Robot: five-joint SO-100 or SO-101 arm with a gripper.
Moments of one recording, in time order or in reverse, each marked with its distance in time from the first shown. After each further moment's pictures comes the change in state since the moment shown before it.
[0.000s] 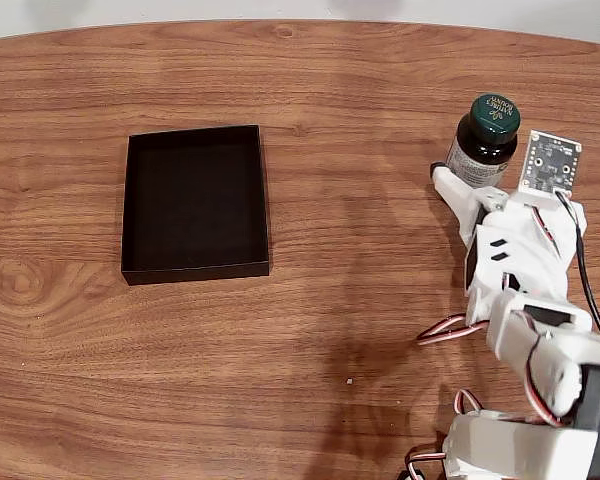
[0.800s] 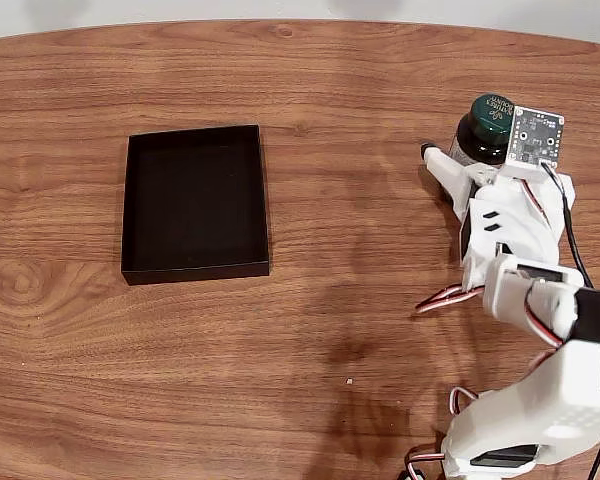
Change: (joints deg) arm -1.2 -14.5 -11.9 -3.2 1.2
